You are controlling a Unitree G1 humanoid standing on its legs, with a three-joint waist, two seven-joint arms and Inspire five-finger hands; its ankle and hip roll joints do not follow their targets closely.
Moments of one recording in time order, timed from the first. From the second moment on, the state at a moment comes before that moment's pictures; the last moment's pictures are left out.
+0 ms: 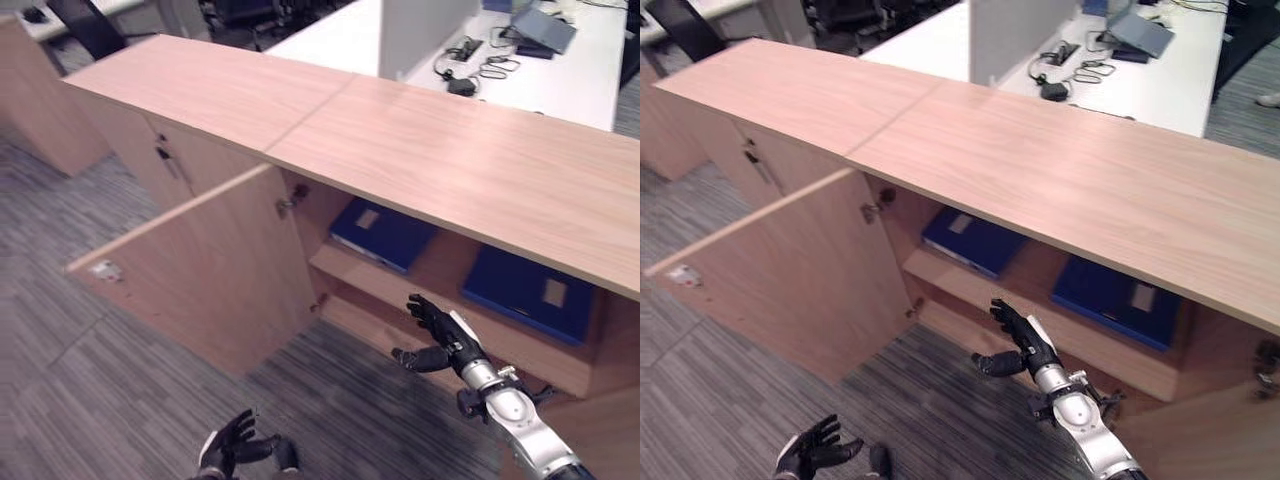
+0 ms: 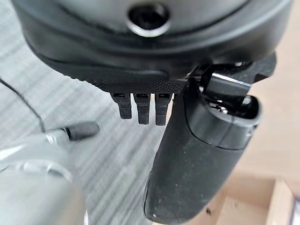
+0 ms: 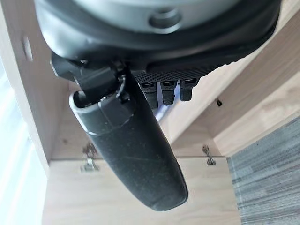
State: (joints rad) left arm 0.17 0.25 -0.07 0.97 -0.35 -0.20 -0.08; right arm 0.05 -0.56 0.33 0.25 0.24 -0.13 -0.03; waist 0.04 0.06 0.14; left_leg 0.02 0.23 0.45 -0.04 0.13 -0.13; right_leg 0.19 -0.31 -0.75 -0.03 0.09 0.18
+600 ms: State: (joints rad) left arm 0.10 0.37 -0.06 0.94 -0.26 -0.19 -0.08; right arm 0.09 -0.39 0.22 0.34 0.20 -0.10 -0.04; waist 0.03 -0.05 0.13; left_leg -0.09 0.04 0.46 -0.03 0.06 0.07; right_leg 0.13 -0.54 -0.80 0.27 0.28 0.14
